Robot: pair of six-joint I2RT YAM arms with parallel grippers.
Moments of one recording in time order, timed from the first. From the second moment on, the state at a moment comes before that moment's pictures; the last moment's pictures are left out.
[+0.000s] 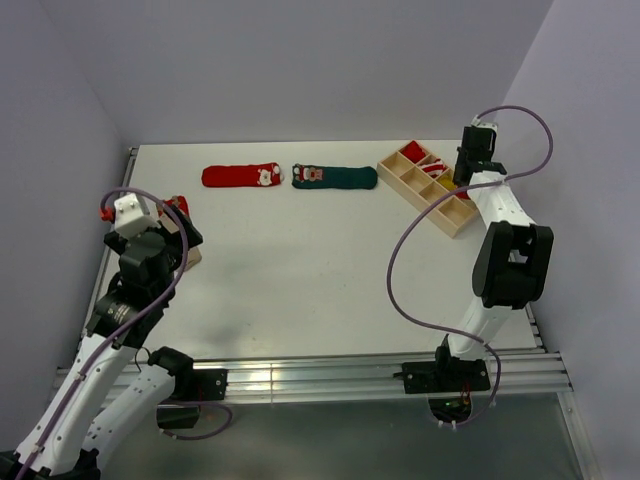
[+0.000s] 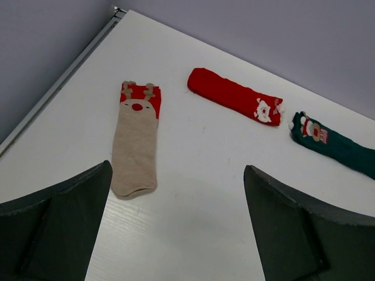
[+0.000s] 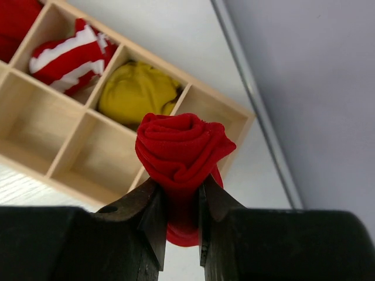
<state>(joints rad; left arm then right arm) -0.41 0.64 0.82 -0.43 -0.67 -0.44 -0.12 1.76 1.42 -0.37 0.33 0.07</state>
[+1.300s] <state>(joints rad) -0.41 0.60 0.68 -0.32 -0.70 -0.38 -0.33 1.94 1.45 -0.23 0.00 -0.14</state>
